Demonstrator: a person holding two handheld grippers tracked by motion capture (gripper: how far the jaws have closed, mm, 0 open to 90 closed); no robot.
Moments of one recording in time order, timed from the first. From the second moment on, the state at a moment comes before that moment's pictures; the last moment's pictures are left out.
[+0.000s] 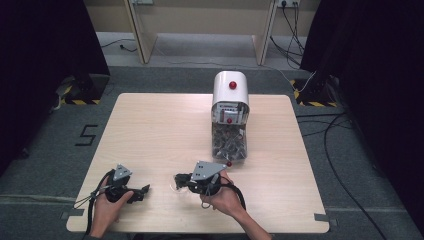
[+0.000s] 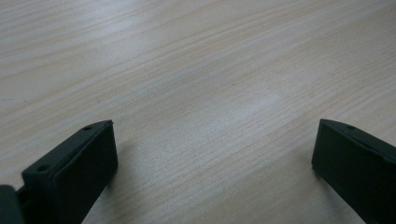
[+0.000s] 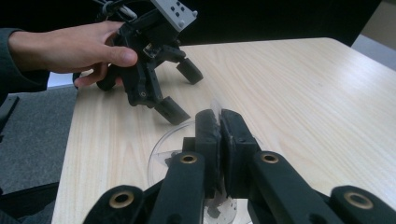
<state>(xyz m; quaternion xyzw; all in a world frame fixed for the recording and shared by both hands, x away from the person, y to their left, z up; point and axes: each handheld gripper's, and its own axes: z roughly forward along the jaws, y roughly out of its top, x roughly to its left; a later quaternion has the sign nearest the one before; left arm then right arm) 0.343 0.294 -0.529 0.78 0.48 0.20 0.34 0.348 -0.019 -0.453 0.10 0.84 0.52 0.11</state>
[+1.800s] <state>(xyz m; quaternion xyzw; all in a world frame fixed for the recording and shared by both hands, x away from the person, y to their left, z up) 0.343 0.294 -0.529 0.78 0.48 0.20 0.34 0.362 -0.053 -0.429 0.15 0.82 0.53 0.14</state>
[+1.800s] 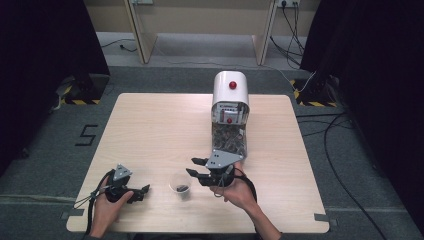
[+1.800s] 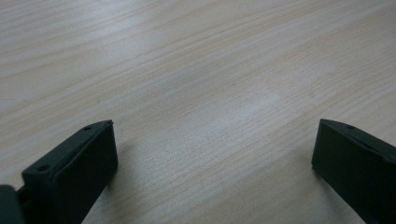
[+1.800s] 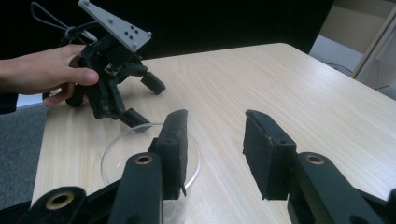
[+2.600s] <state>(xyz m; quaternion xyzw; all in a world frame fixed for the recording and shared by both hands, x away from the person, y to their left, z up) 0.343 0.294 -0.529 0.78 0.48 0.20 0.34 0.371 -0.103 -0.434 0.22 0.81 0.53 0.16</state>
